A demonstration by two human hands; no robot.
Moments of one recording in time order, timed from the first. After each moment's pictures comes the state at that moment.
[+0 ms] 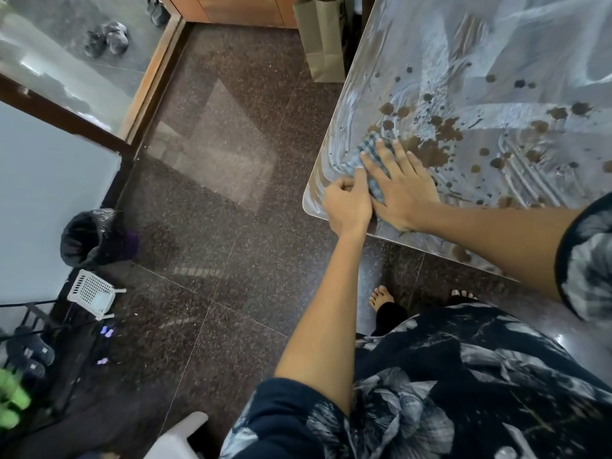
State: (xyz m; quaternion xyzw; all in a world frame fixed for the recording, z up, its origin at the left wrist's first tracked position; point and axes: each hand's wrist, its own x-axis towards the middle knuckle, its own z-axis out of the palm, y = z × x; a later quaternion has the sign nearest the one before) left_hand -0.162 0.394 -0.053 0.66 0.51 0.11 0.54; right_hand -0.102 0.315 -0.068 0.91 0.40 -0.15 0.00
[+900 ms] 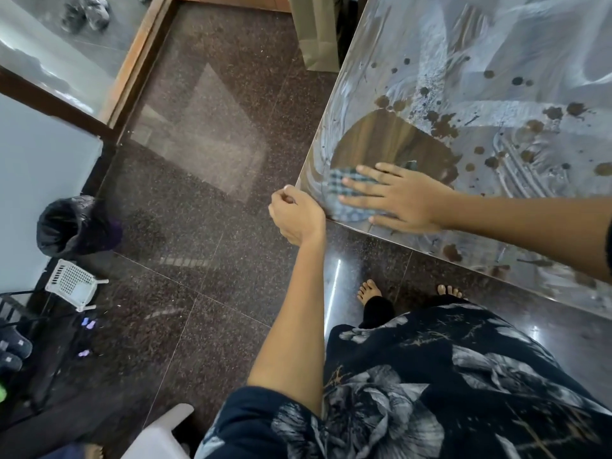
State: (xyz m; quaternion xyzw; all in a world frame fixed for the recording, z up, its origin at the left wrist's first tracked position) left_hand -0.188 0.427 -0.055 0.57 0.67 0.19 0.44; right_hand -0.076 0.287 -0.073 0.72 0.69 -0.12 0.05
